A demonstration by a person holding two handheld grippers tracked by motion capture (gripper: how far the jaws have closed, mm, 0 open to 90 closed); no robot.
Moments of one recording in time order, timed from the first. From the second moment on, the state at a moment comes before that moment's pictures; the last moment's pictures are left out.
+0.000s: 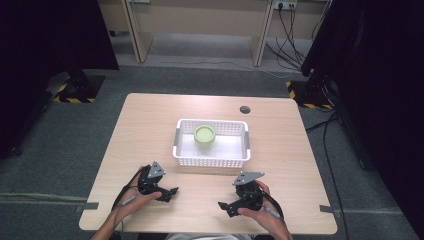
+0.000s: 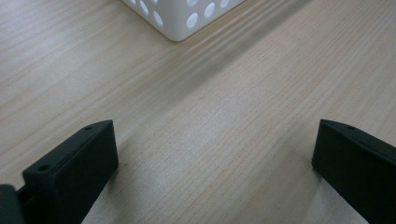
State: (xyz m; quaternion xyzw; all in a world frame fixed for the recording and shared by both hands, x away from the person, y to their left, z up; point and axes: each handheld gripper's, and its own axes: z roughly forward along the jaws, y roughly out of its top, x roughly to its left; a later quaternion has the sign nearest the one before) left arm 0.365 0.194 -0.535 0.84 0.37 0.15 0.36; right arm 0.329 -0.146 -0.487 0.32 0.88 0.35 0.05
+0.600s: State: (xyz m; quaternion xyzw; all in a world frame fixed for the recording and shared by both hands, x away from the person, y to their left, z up) left arm 0.365 0.194 -0.535 0.84 0.37 0.15 0.36; right arm 0.317 -0.157 -0.492 0.33 0.87 0.36 0.05
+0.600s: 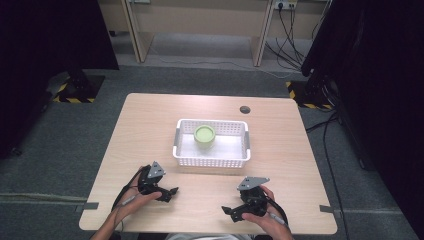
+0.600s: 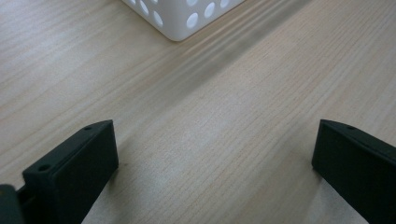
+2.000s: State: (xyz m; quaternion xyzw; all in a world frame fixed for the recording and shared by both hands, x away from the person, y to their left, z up) left arm 0.365 0.194 -0.535 0.84 0.37 0.15 0.36; right arm 0.288 -0.175 -0.498 0.34 0.86 0.38 0.05
